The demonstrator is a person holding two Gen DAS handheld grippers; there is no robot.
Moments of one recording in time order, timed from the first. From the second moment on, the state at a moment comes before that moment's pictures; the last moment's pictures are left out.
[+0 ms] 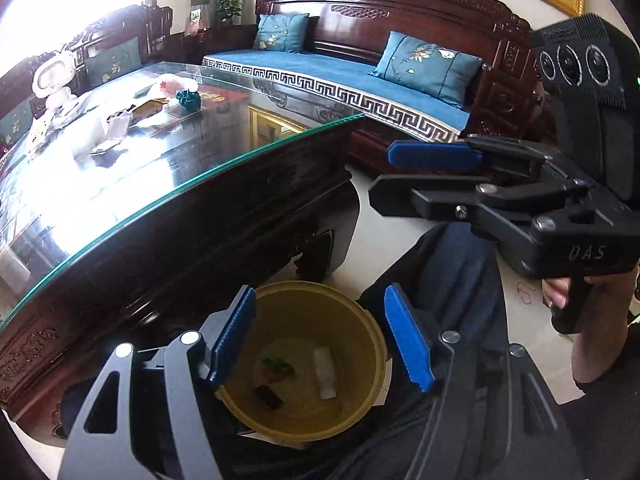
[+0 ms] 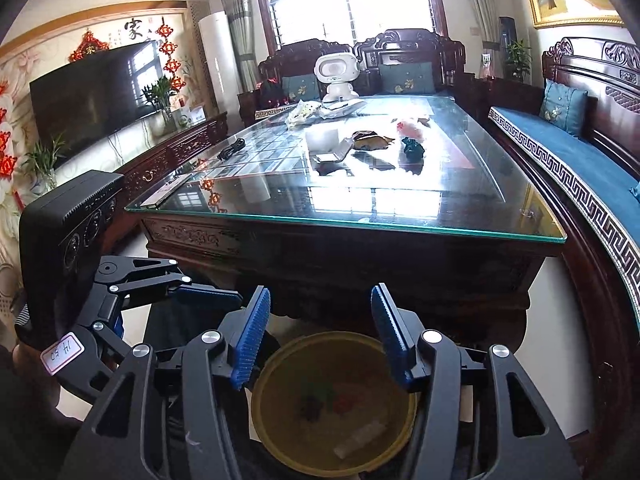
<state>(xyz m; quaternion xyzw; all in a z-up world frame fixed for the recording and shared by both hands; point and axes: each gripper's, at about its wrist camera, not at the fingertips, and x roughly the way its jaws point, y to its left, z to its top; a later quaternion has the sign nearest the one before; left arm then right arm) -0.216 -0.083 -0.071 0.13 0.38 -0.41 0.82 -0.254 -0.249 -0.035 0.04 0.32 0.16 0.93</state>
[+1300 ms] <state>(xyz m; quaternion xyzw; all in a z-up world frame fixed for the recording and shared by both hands) -0.020 -0.060 -0.007 0.02 0.31 -0.24 0.92 -0.082 -0.269 0.009 0.11 0.28 0.16 0.94</state>
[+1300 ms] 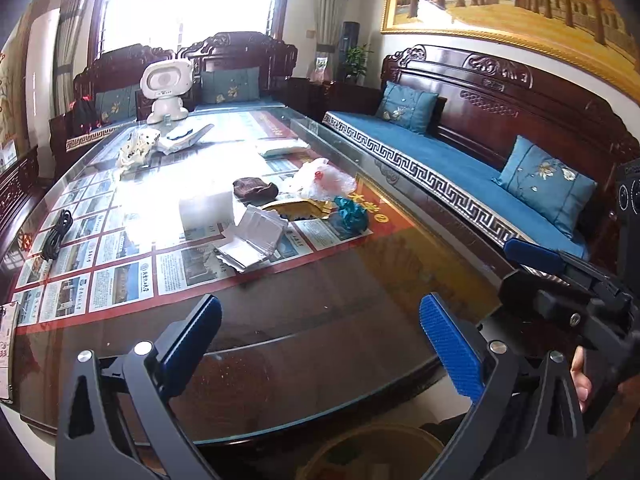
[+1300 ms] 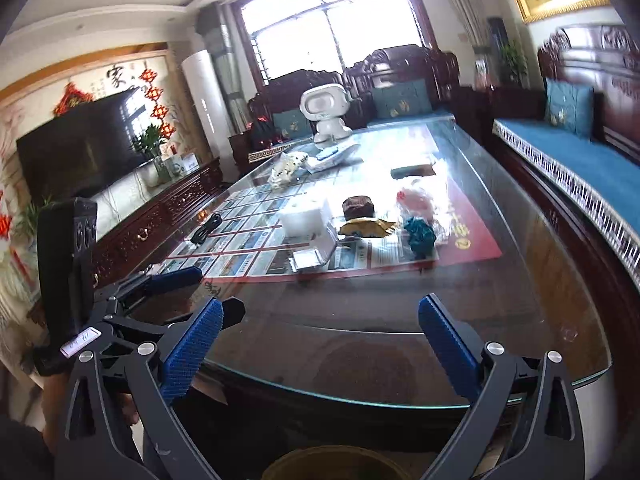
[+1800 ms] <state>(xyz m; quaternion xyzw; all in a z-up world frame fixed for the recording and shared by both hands) 0.035 -0.034 -0.035 -0.02 0.33 -0.20 0.92 -0.033 -0.252 -0.012 0.09 0.29 0.16 0.94</state>
